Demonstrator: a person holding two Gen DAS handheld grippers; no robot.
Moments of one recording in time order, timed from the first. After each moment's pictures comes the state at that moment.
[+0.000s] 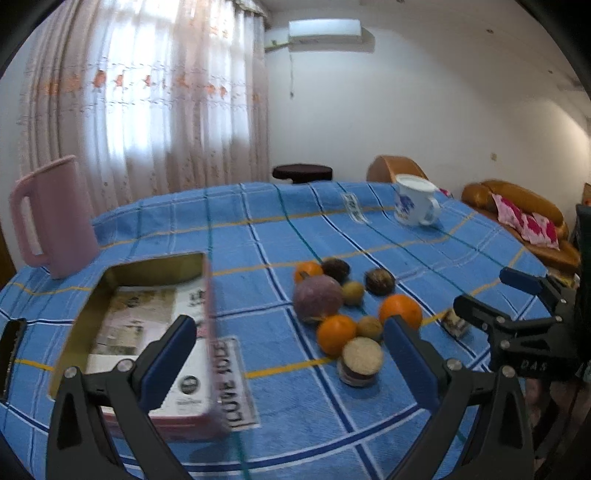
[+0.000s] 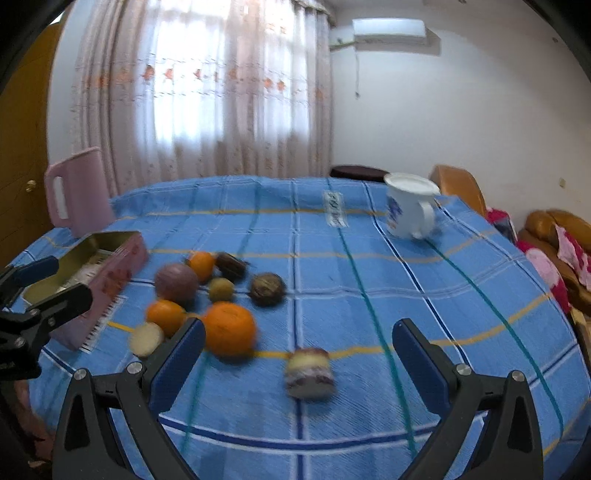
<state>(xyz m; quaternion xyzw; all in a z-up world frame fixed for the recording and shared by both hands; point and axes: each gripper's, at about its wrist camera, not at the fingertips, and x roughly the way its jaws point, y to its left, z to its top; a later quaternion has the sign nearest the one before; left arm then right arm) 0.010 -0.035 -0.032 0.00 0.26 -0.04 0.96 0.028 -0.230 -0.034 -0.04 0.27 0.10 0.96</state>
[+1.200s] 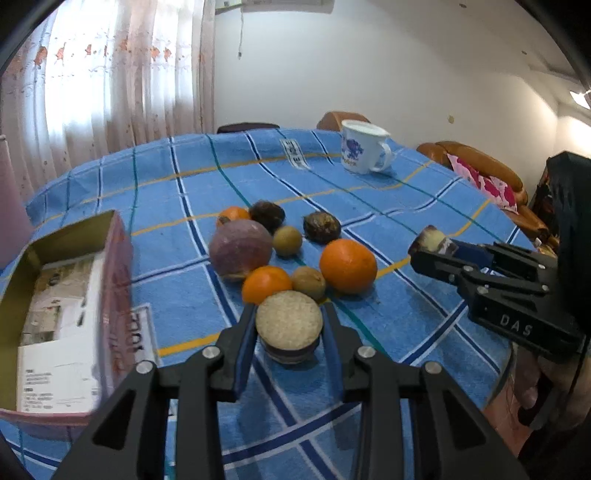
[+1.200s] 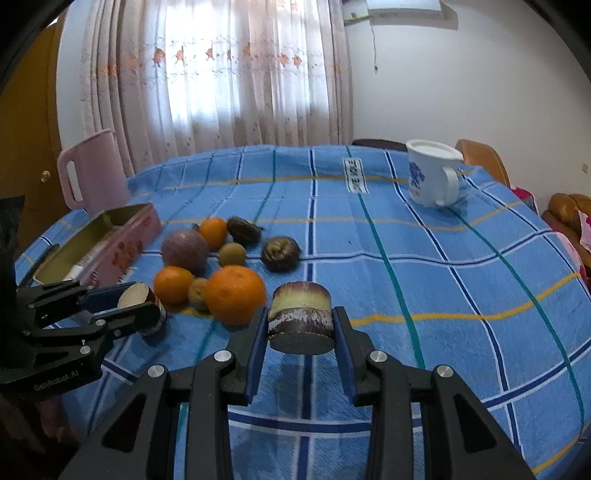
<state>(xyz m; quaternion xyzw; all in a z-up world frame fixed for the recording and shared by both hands) 0.028 -0.055 -0.059 0.01 0.33 -0.14 0.93 0.032 -0.229 -0.046 -0.03 0.31 0.16 0.94</state>
